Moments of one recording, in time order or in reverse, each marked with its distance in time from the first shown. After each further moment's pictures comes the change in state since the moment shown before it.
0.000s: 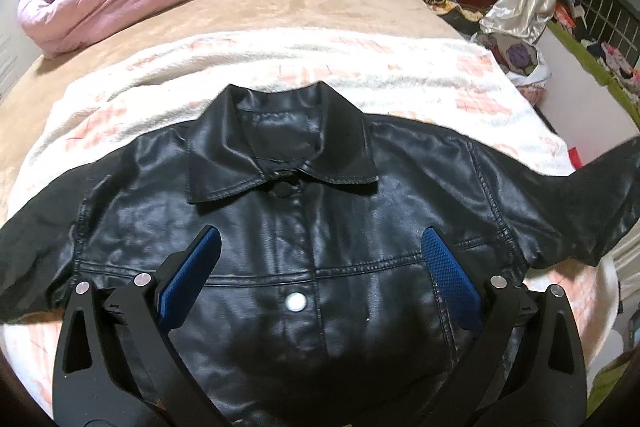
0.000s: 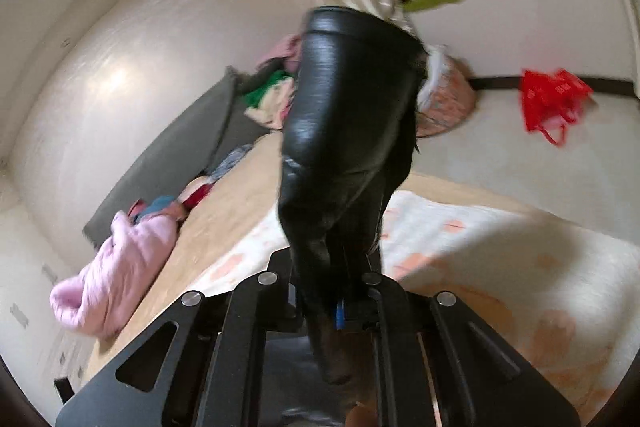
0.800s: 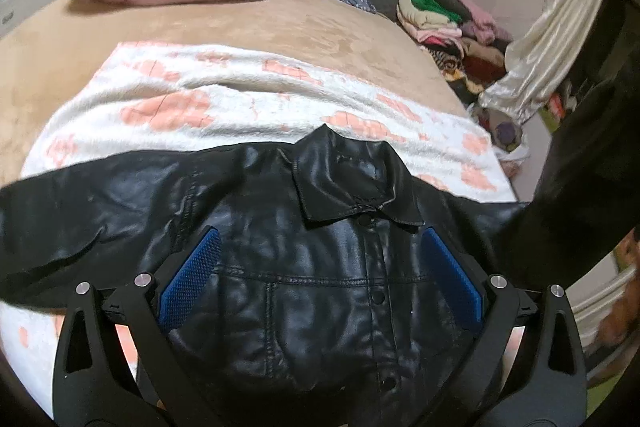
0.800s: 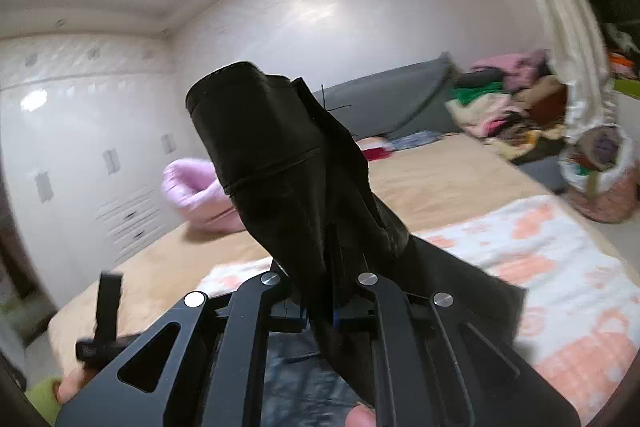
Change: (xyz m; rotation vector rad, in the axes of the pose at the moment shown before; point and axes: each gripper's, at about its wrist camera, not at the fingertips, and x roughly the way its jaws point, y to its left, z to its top) left arm -0.072 0.148 0.000 -0.261 -0.088 -0.154; right arm -0.032 0.287 -0.091 -0.506 0.104 0.544
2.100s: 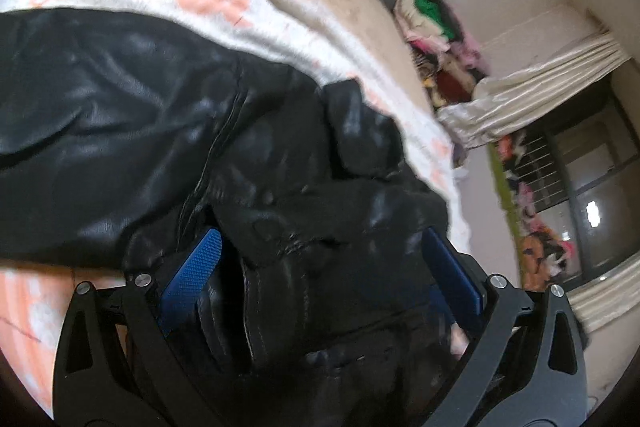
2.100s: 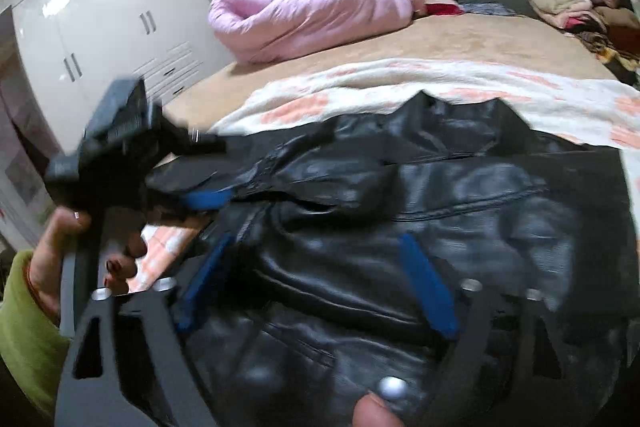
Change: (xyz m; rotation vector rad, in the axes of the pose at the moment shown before) left arm 0.047 0.106 -0.045 -0.269 0.154 -0.280; right arm 0.086 0.083 -0.188 -0.073 0.517 0.127
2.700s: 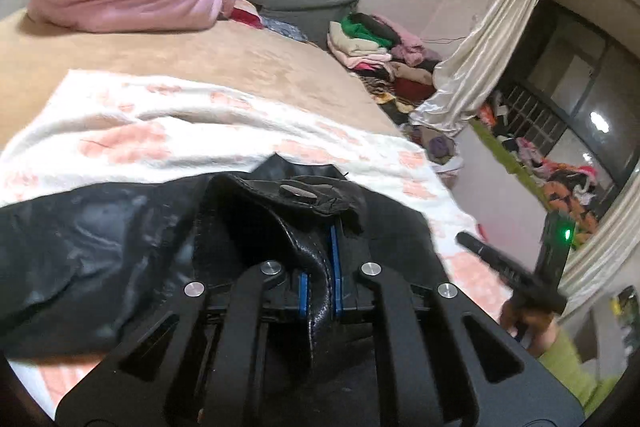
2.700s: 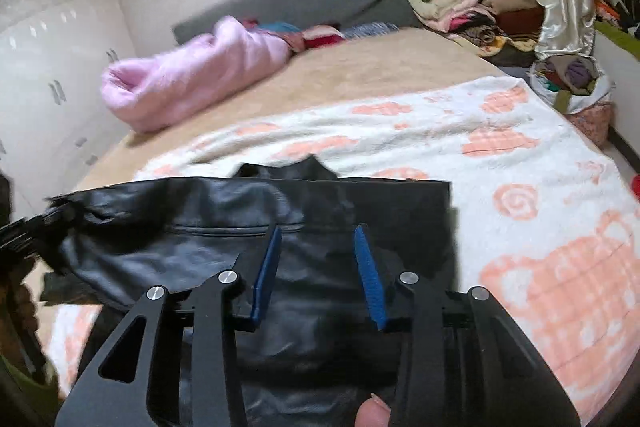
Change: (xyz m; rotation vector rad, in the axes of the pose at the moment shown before) left arm -0.040 -0.083 0.006 0.404 -0.223 0.024; right arm -0.060 -0.138 0.038 0.192 -0.112 -0.331
